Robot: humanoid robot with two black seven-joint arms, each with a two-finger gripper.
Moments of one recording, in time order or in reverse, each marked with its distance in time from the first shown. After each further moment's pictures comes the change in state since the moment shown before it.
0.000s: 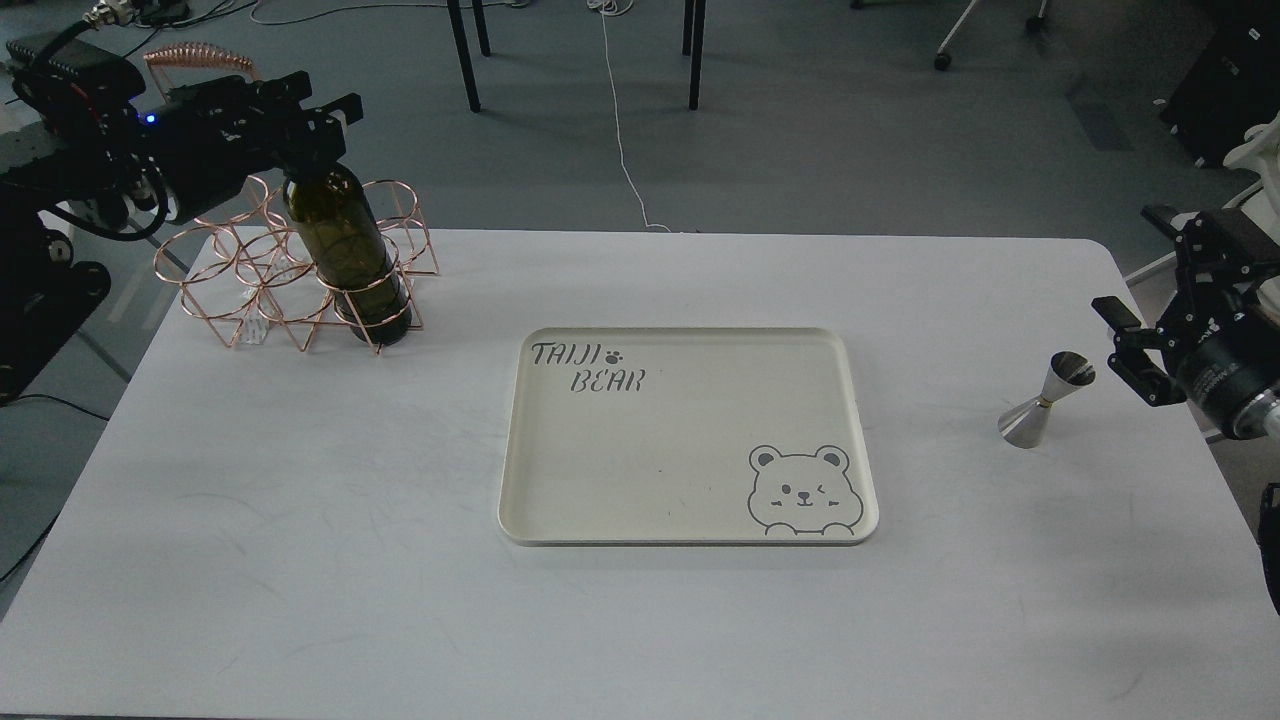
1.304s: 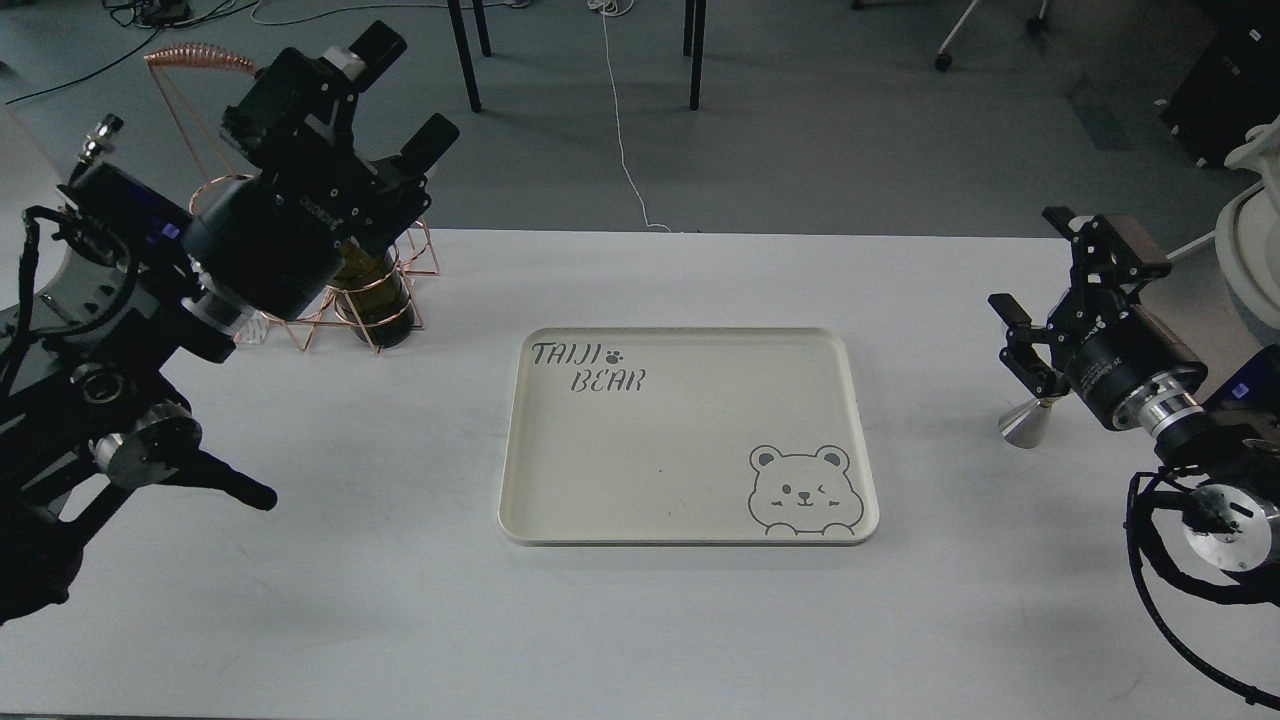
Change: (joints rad) left arm 0.529 -0.101 -0.266 -0.702 -1.257 -0.127 0.028; right arm -0.001 0.253 0.039 -0.089 -0.002 -0.007 0.000
